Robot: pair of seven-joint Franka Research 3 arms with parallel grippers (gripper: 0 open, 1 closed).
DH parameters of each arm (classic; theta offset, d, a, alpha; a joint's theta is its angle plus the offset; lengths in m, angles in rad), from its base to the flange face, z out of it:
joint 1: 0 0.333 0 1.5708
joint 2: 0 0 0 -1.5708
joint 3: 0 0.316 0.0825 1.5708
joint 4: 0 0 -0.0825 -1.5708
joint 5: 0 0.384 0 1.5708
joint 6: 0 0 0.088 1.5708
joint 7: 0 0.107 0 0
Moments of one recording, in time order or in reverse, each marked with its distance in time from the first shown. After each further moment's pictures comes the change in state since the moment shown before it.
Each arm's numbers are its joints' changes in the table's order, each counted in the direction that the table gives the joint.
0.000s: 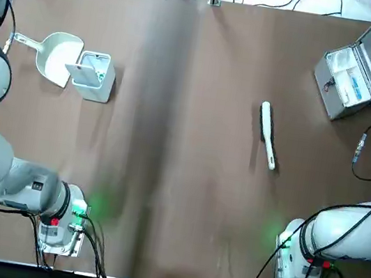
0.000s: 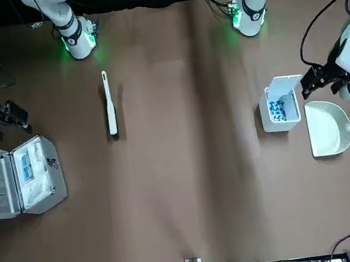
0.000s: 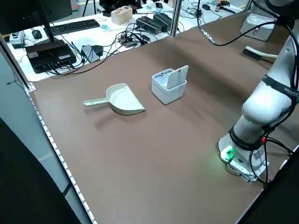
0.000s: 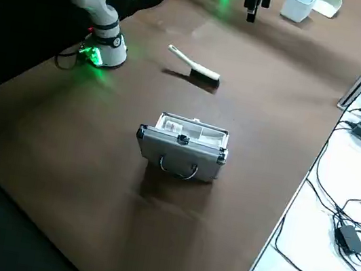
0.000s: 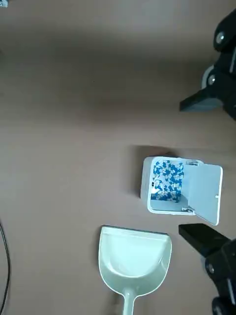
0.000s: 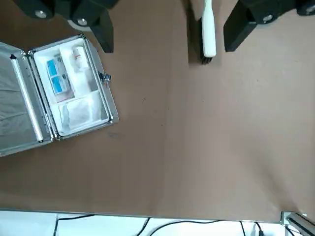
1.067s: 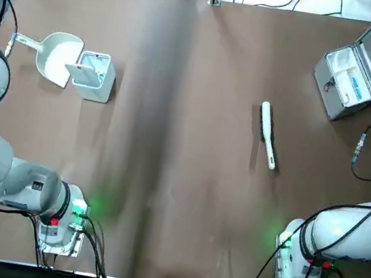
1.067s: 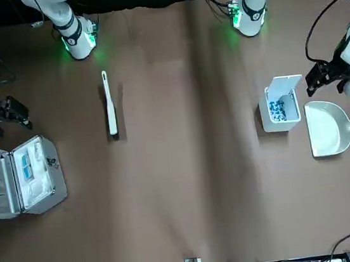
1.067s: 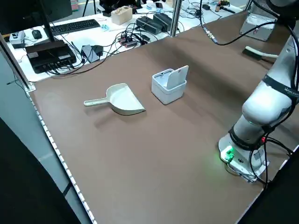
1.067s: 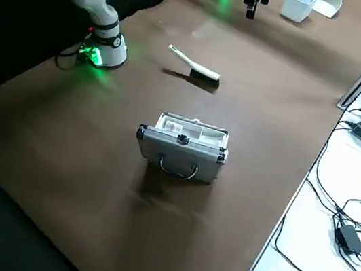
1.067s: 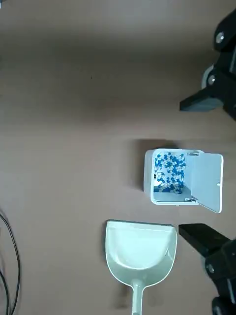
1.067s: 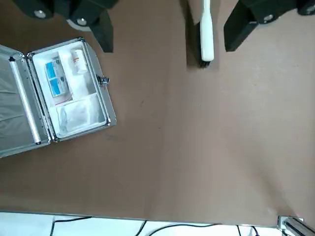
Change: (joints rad) left arm 0.000 0.005 0.016 0.001 0.006 0.000 0.074; right arm 0.005 0.004 0.007 0.000 0.000 -0.010 0.000
